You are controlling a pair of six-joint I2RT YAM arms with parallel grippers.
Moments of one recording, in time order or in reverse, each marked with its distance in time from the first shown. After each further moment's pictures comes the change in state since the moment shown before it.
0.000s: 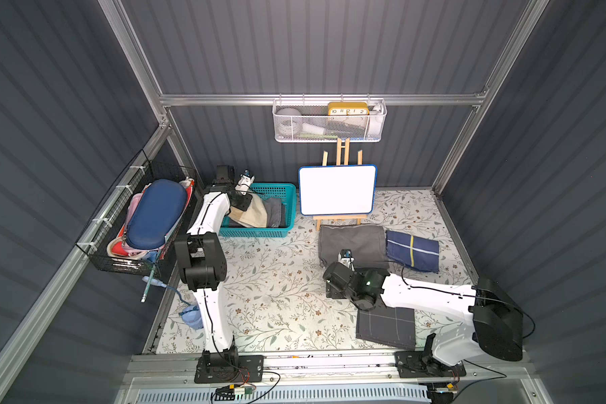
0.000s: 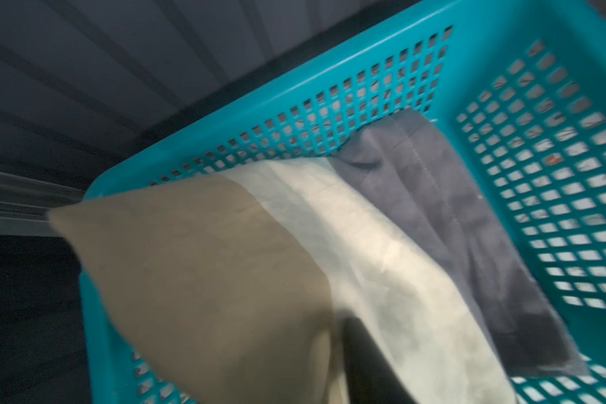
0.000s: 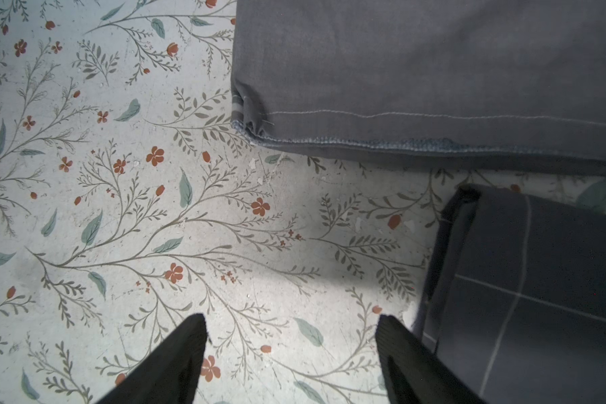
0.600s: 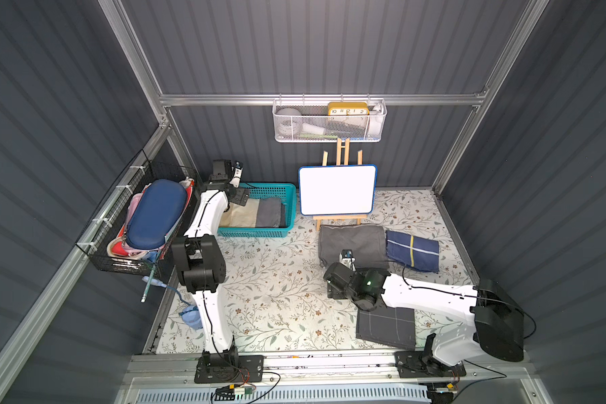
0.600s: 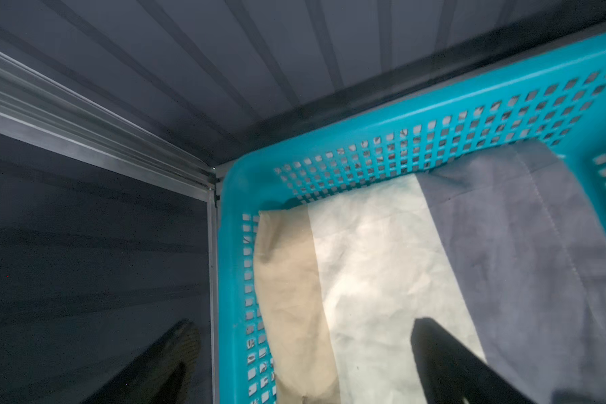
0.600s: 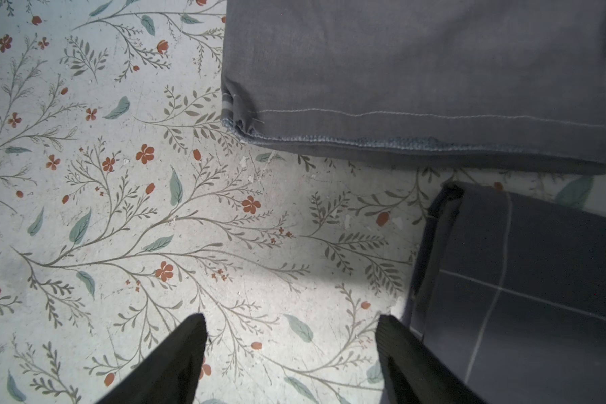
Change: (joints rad) left arm -0.012 -0.074 0.022 0.047 -0.219 -0.099; right arm 0.000 -0.016 0.006 -0.039 0.024 -0.004
